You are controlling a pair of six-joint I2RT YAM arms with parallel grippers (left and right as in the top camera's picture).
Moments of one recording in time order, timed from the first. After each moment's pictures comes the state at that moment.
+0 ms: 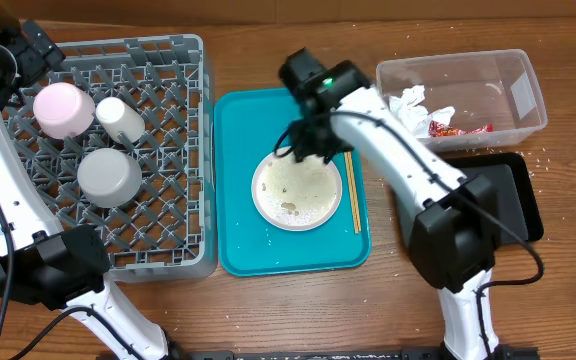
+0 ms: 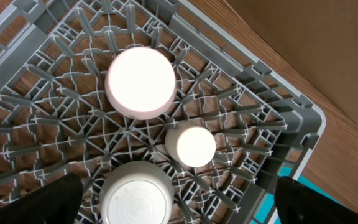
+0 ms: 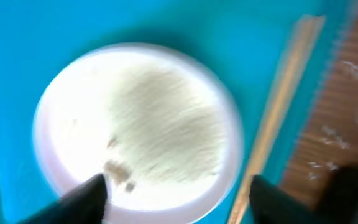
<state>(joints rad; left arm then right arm) 0.42 2.05 2.48 -1.43 0.06 -0.34 0.61 2.18 2.02 -1.28 -0.01 0.31</state>
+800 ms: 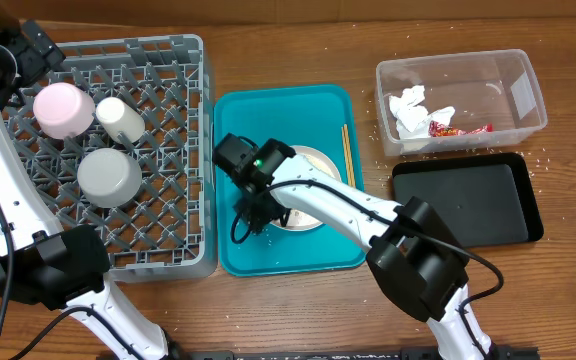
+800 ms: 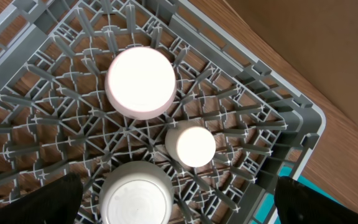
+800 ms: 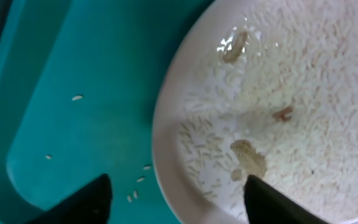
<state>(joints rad) 0.42 2.05 2.48 -1.43 0.06 -0.34 0.88 2.18 1.75 -1.07 0.02 0.23</state>
